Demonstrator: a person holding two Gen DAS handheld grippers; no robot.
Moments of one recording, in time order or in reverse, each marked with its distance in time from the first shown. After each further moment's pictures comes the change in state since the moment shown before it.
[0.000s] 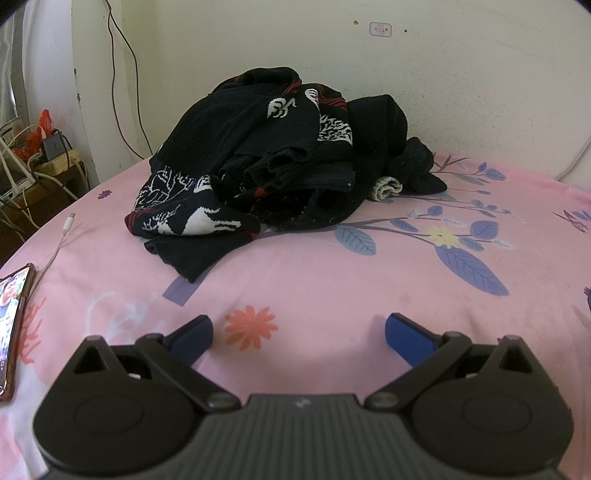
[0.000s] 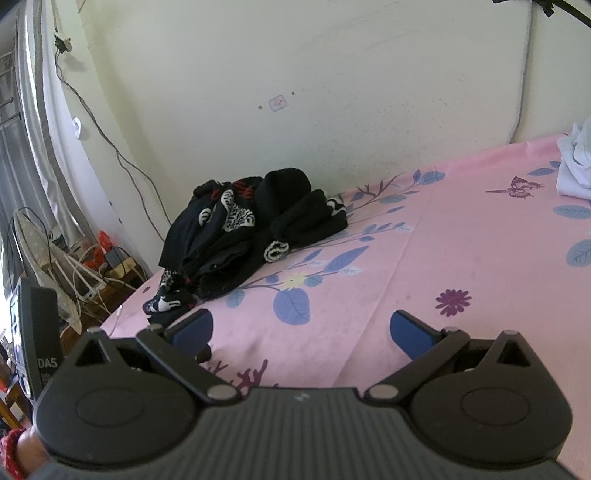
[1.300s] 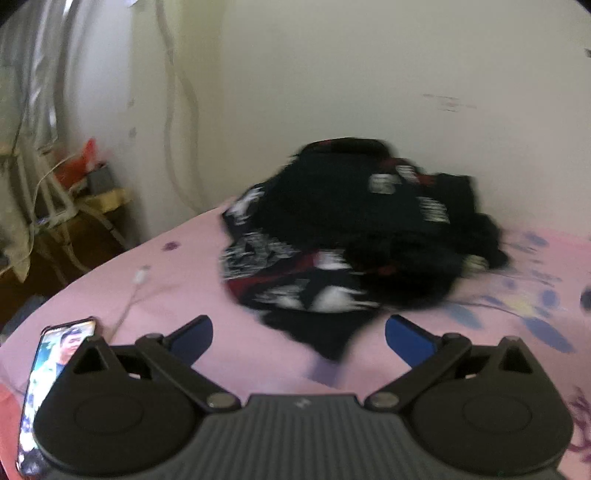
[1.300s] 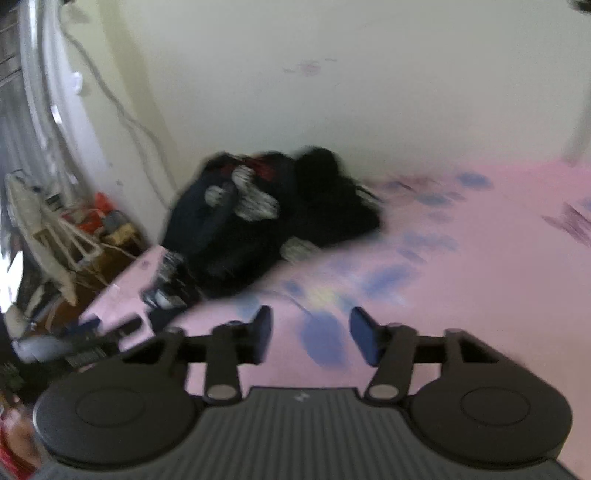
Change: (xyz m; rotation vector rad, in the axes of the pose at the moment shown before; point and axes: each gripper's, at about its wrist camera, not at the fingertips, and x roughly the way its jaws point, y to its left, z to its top) left arm -0.004 0.104 0.018 -0.081 -0.190 0.047; right arm 0.070 0.045 0.060 -0.100 0.148 0.033
